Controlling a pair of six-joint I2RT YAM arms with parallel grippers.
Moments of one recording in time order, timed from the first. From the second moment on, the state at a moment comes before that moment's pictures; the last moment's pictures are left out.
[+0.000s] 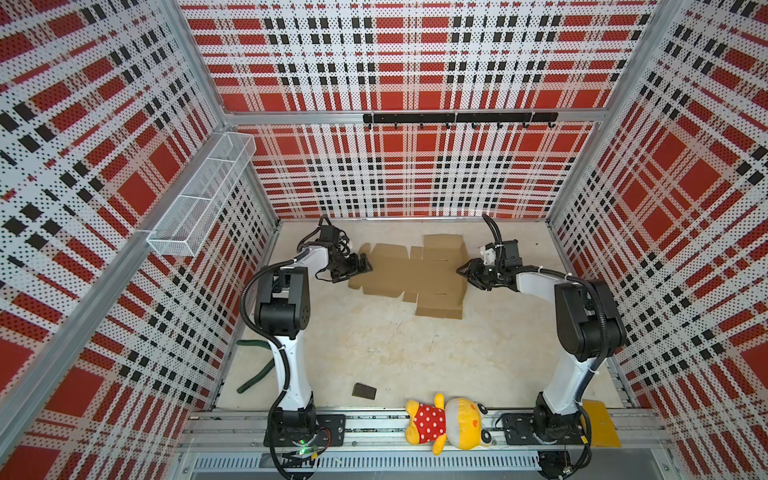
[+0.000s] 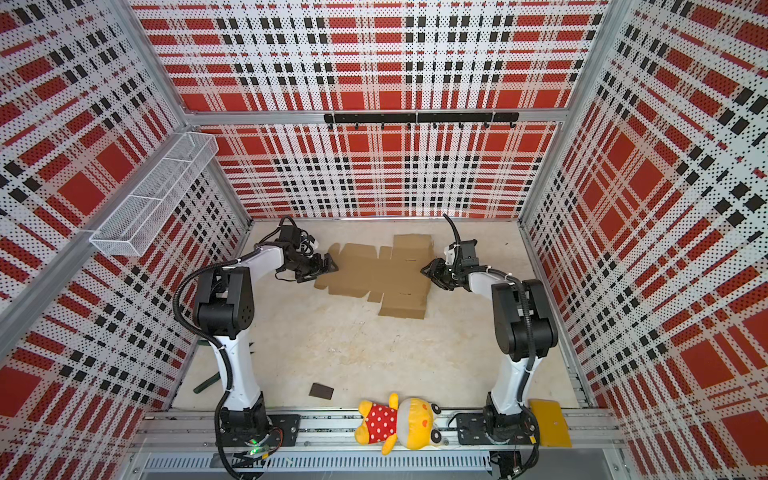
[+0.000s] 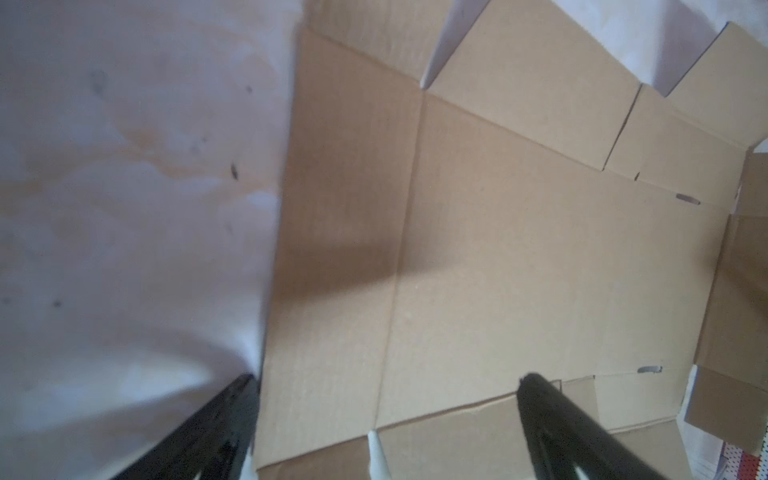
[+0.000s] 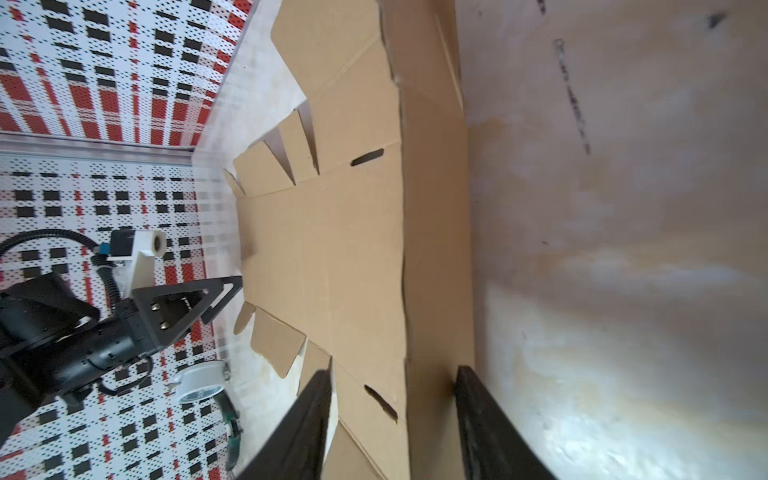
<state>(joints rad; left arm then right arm) -0.07 2.09 1.50 -0.57 0.45 -0.24 0.15 1.86 1.10 -0.10 -0.52 0.68</state>
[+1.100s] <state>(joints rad) -0.05 1.40 1.17 -0.36 0.43 -0.25 0.14 1.68 1.55 -0.77 -0.23 -0.07</state>
